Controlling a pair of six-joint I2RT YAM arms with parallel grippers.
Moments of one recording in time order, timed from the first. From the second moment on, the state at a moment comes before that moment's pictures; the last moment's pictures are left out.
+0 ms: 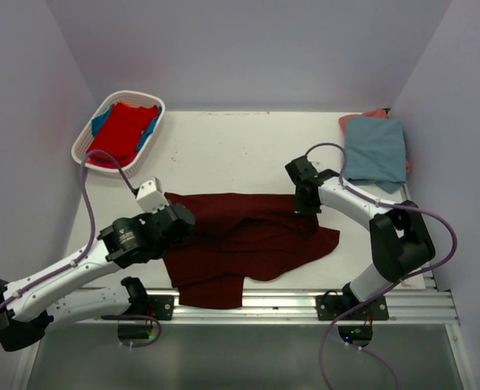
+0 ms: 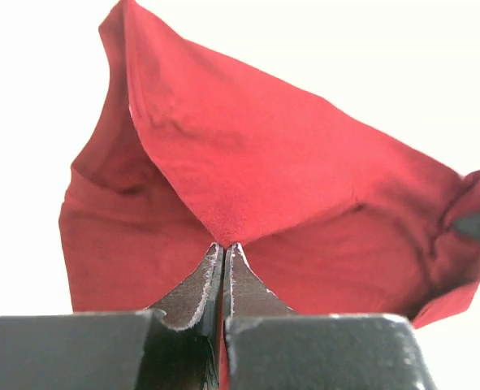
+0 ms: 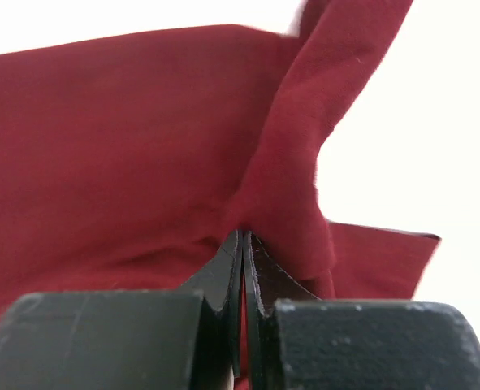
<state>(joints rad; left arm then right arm) -0.99 0.89 0.89 -0.99 -0.68 -1.28 0.48 1.60 1.03 -0.67 0.27 0.58</state>
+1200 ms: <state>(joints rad) -0.95 0.91 1.60 -1.32 -1.08 -1.05 0.42 1.55 1.03 -0.62 0.28 0.60</state>
